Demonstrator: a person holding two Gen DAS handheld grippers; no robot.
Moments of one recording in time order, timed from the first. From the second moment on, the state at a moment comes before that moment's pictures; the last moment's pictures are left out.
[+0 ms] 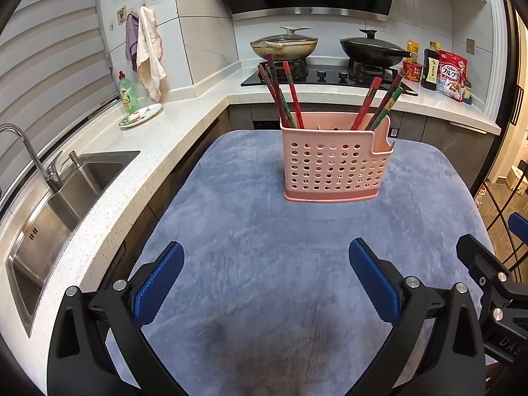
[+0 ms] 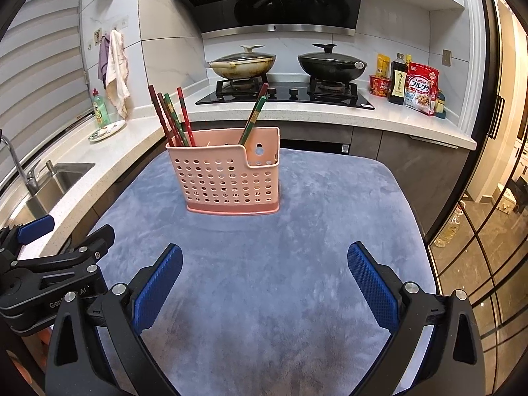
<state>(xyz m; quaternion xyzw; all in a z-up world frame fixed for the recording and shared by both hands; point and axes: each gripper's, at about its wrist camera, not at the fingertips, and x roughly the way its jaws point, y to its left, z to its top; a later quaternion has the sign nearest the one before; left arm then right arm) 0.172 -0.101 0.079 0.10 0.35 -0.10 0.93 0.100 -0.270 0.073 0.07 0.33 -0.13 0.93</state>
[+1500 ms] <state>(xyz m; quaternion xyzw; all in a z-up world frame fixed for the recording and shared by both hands) 0.179 -0.104 0.073 0.10 0.36 -0.09 0.92 0.108 -0.273 0.060 0.07 0.35 -0.12 0.93</state>
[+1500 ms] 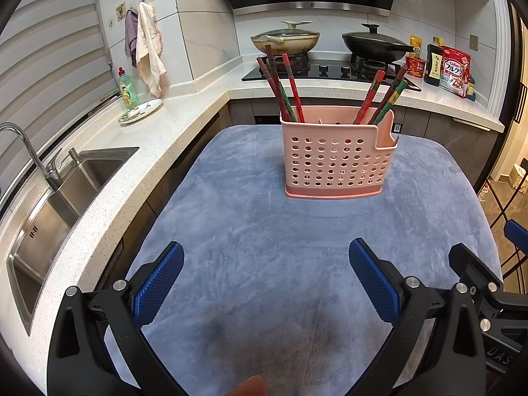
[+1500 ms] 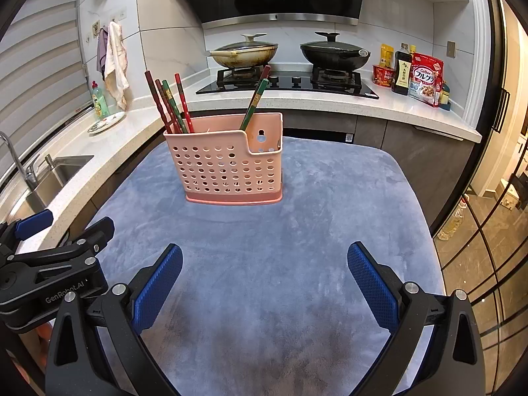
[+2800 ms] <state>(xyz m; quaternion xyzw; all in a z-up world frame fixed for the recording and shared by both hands) 0.191 -0.110 0.065 0.11 0.36 -0.09 0.92 0.123 -0.275 0.053 0.07 0.36 -0.12 0.92</state>
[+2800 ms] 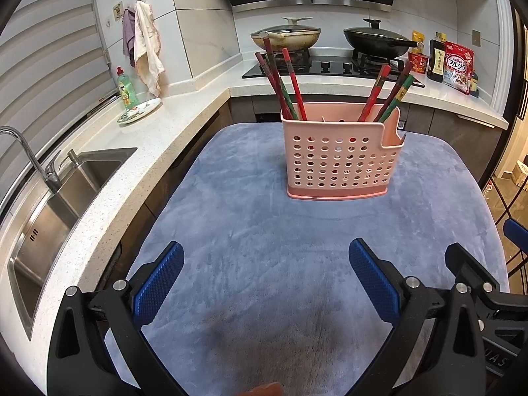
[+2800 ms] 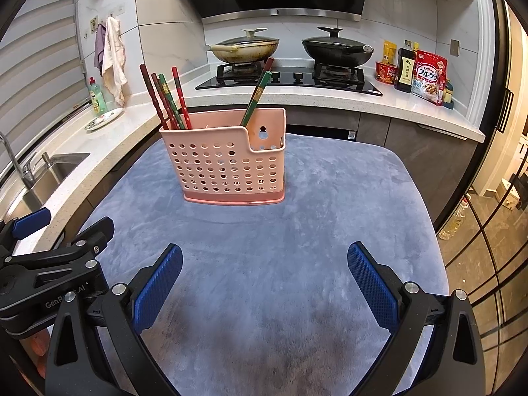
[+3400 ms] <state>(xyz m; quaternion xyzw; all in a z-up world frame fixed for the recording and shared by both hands) 0.213 -0.118 0.056 0.11 0.37 -0.08 0.92 0.142 -0.286 0.043 0.07 0.37 -0.13 0.92</state>
